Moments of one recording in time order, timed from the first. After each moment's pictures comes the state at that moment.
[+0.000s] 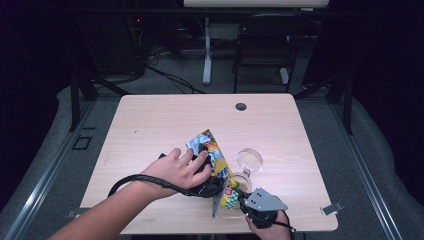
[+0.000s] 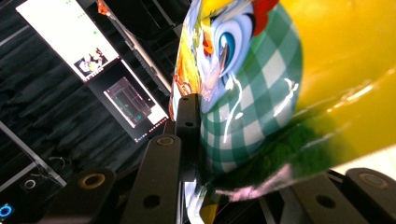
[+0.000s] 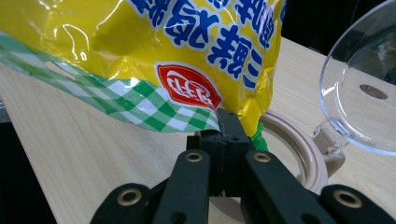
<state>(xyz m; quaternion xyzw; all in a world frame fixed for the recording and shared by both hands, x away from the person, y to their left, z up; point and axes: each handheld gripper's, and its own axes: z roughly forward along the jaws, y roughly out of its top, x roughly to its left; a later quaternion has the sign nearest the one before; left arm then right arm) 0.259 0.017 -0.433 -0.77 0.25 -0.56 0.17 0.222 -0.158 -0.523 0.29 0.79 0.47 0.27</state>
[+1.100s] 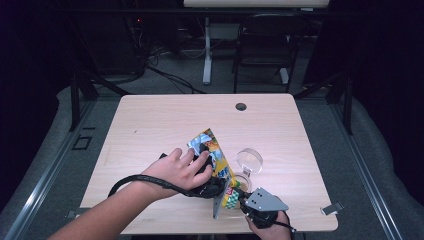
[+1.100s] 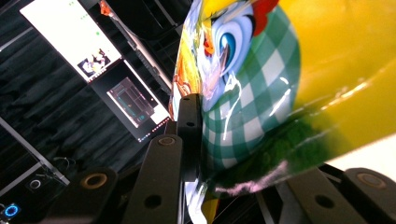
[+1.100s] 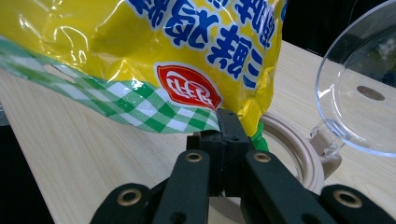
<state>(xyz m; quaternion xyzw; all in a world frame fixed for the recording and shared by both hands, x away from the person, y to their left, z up) 0.256 0.015 -0.430 -0.76 0.26 -0.57 0.17 0.222 -0.159 -0.523 0.29 0.78 0.48 0.27</state>
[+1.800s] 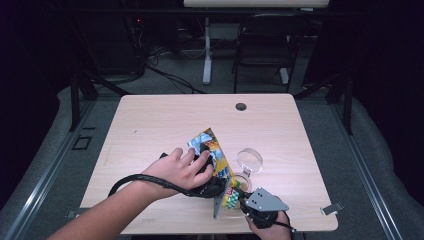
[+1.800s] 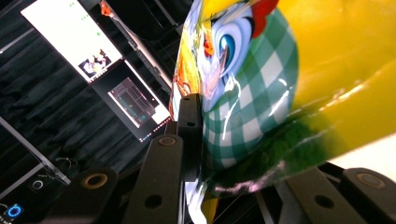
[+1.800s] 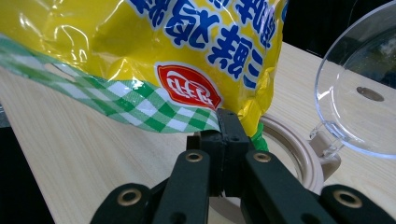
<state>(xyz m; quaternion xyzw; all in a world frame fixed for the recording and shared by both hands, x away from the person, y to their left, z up) 0.256 0.015 -0.428 -0.76 0.26 -0.57 0.17 0.222 -0.159 -0.522 0.29 0.78 0.48 0.27</state>
